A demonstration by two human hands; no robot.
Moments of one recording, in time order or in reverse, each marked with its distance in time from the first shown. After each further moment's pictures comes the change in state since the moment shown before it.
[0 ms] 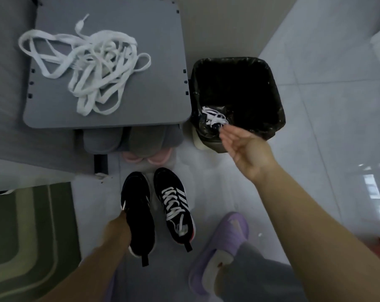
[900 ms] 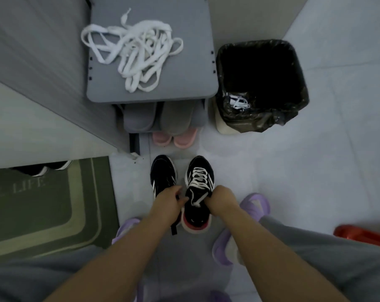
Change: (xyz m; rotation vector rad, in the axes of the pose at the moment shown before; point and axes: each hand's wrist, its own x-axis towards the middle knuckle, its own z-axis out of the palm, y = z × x) left_hand -0.084 0.050 -0.019 -0.154 0.071 0.345; right_hand -0.065 0.166 0.018 -1.578 -0.132 0.203
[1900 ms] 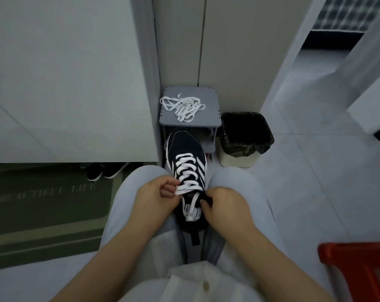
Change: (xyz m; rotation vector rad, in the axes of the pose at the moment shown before) left_hand -0.289 0.010 -0.076 -0.454 0.531 0.428; right_hand -0.300 -0.014 0.024 -0.131 0.785 -0.658
